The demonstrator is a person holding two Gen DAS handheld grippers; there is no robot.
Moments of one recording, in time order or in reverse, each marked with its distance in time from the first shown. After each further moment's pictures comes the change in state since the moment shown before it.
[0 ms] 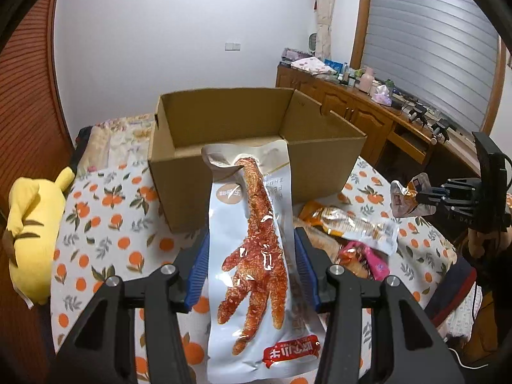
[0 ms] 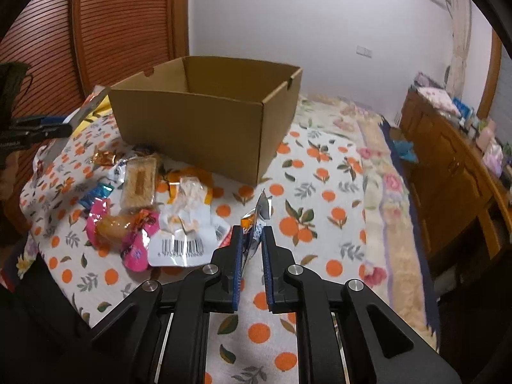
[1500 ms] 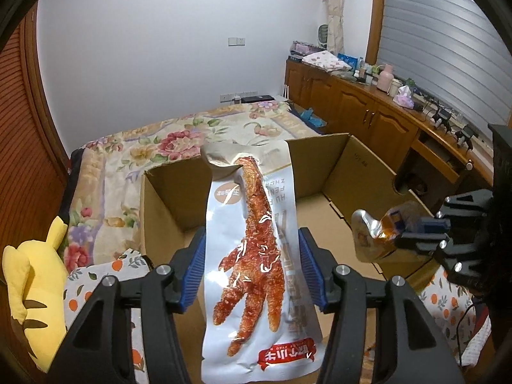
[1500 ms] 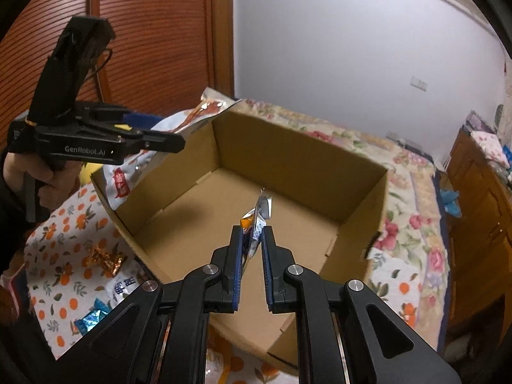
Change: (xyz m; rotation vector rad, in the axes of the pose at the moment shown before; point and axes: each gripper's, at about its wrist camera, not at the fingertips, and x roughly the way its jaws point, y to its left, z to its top) left arm 0.129 0.053 0.149 0.024 0.054 0.043; right arm 0.113 0.024 0.169 -0.116 -0.053 0.194
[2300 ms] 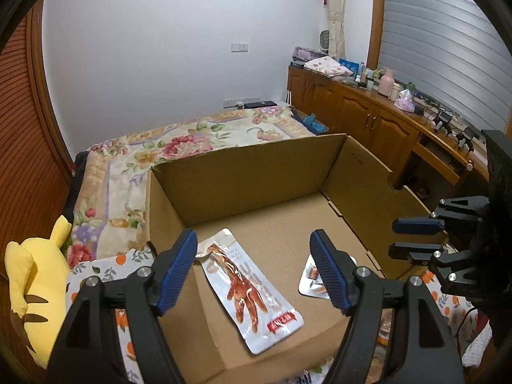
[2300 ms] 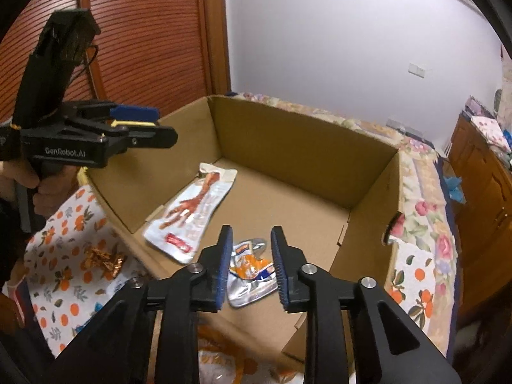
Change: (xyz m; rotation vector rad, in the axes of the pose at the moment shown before) left arm -0.022 -0.007 -0.011 0.000 -0.043 0.013; right arm 0.002 0.002 -0.008 0.052 0.003 -0.002
